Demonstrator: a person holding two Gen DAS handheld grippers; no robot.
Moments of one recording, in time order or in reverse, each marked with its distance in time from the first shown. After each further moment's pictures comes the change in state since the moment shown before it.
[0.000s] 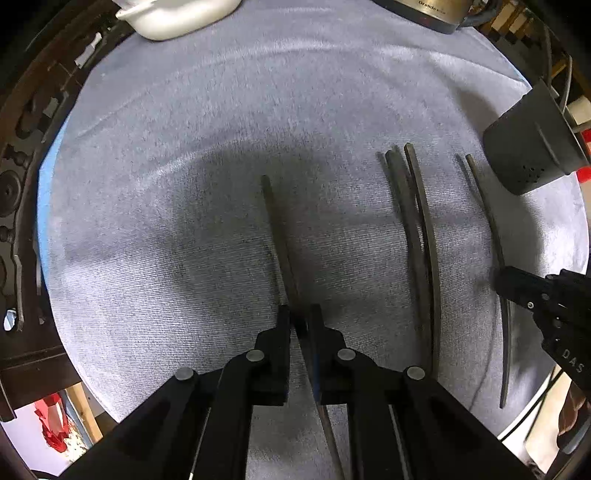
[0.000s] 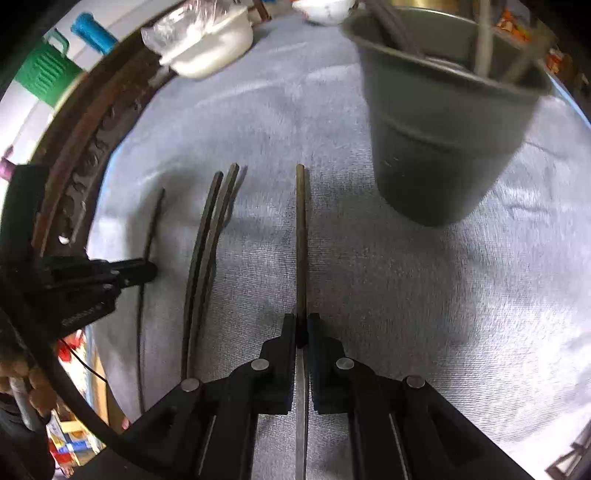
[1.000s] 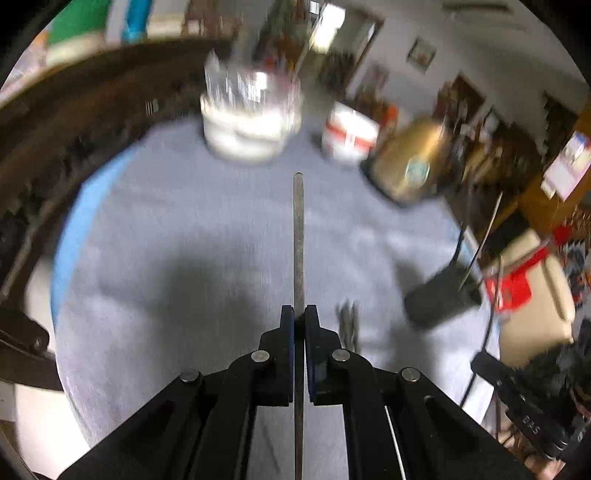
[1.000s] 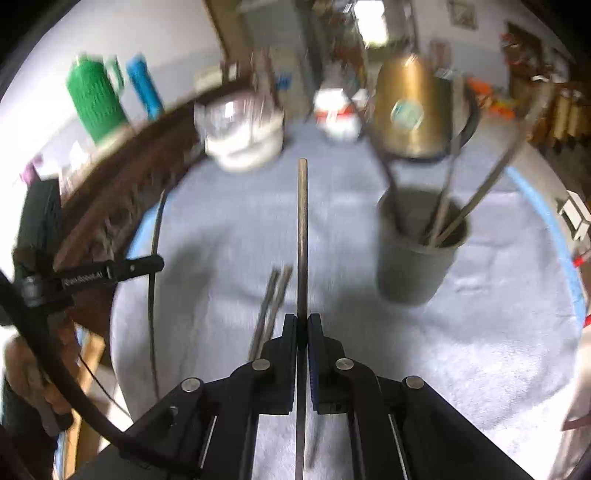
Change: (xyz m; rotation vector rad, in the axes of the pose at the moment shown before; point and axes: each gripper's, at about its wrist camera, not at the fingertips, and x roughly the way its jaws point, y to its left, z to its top) left arm -0.087 0.071 -0.053 -0.248 -0.626 -0.284; right arm -0.099 0.068 -0.039 -0.028 -0.474 -0.065
